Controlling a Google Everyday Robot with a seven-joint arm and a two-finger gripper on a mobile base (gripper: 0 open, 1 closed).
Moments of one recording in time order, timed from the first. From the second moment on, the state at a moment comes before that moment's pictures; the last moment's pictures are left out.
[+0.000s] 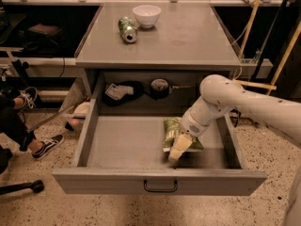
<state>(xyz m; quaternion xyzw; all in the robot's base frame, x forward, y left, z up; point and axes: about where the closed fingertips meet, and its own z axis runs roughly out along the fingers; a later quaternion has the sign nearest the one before) 0.559 -0.097 0.608 -0.58 0.78 0.21 0.12</state>
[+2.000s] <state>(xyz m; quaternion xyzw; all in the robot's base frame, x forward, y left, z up) 0.533 -0.064 0.859 -0.54 0.79 0.05 0.29</state>
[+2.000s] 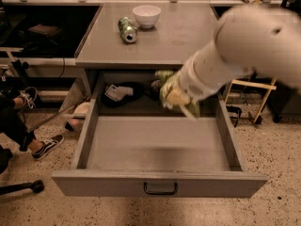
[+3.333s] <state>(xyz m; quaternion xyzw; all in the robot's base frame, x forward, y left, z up) 0.624 -0.054 0.987 -0.53 0.79 -0.06 0.31</state>
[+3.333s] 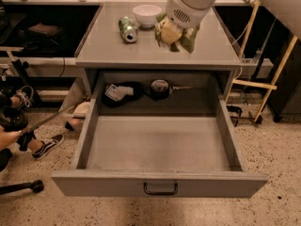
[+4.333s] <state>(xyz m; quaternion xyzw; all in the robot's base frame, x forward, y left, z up) 0.813 -0.130 0.954 -0.43 0.84 -0.13 0.30</state>
